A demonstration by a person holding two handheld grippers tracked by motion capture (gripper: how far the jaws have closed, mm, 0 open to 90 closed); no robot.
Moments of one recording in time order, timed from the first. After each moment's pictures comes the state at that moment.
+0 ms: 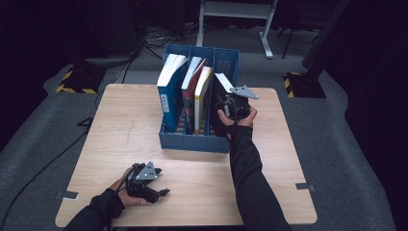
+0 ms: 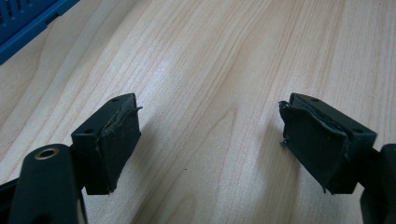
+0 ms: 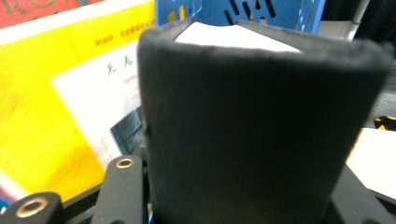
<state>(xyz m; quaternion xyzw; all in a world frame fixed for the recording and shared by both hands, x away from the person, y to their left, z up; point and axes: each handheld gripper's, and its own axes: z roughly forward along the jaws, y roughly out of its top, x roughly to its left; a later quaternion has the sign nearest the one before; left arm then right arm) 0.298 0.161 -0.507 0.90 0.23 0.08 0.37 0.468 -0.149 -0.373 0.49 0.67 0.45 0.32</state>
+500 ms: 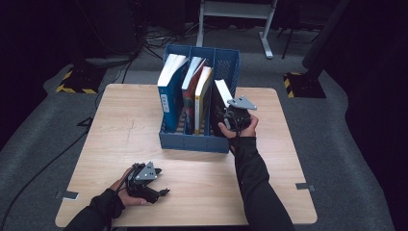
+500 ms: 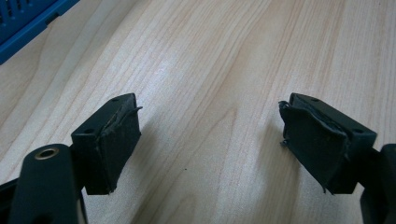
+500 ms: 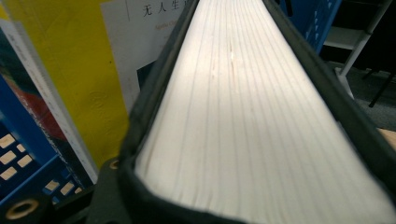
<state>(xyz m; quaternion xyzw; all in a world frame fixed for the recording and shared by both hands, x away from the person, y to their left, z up) 0.298 0.161 -0.507 0.90 0.23 0.08 0.37 0.440 -0.151 -0.385 0.45 0.71 0.43 0.33</state>
